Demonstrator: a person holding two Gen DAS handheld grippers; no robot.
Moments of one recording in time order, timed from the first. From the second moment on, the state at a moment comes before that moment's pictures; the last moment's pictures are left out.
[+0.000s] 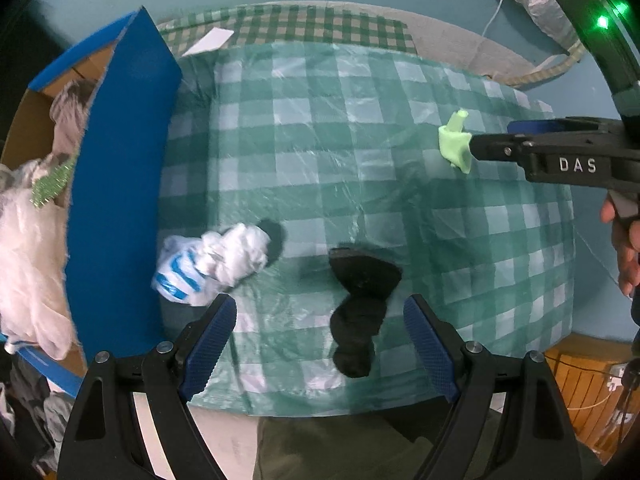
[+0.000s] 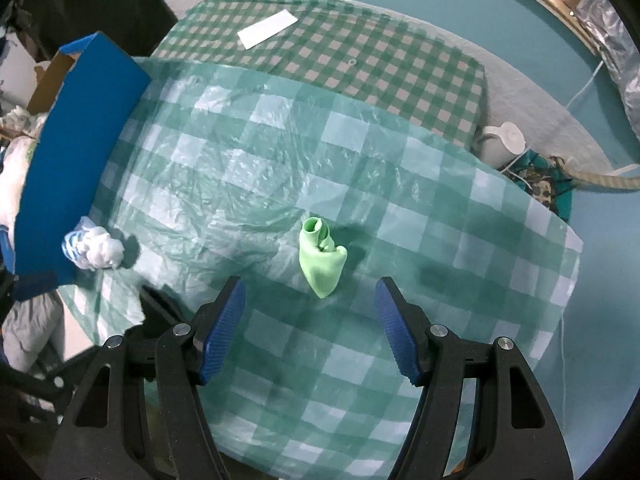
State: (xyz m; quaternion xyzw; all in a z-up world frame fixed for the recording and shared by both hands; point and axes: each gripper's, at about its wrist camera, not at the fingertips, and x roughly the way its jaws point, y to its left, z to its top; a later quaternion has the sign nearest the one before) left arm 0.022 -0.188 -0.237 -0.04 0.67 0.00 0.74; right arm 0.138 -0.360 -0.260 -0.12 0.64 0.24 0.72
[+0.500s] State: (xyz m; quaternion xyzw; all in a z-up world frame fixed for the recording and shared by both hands) left arm 0.021 -0.205 -0.285 -0.05 0.70 0.02 0.71; right arm 0.149 -0.345 -0.300 -0.15 0.65 0.25 0.71
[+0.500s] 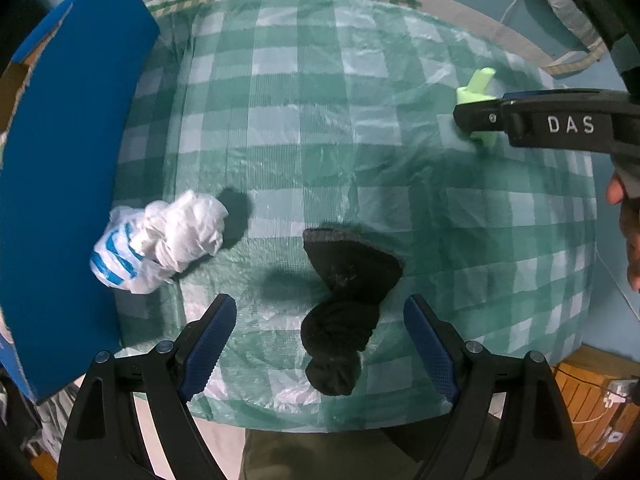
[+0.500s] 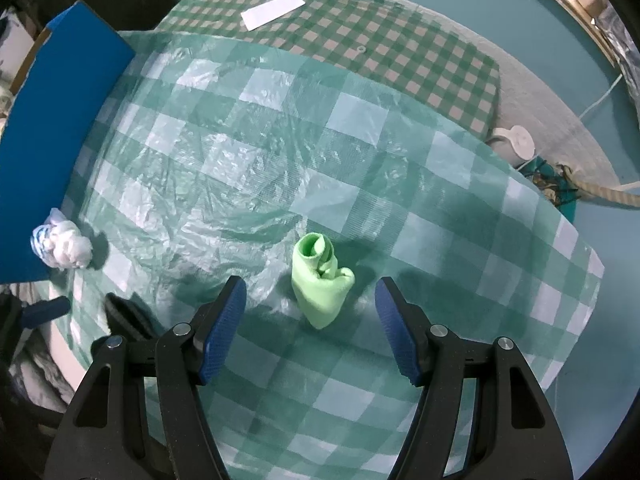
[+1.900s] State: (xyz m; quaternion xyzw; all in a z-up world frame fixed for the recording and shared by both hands) left arm 0.019 -0.205 -0.235 -0.01 0.66 0.00 0.75; right arm 0.120 -0.349 -0.240 -0.15 0.63 0.26 0.72
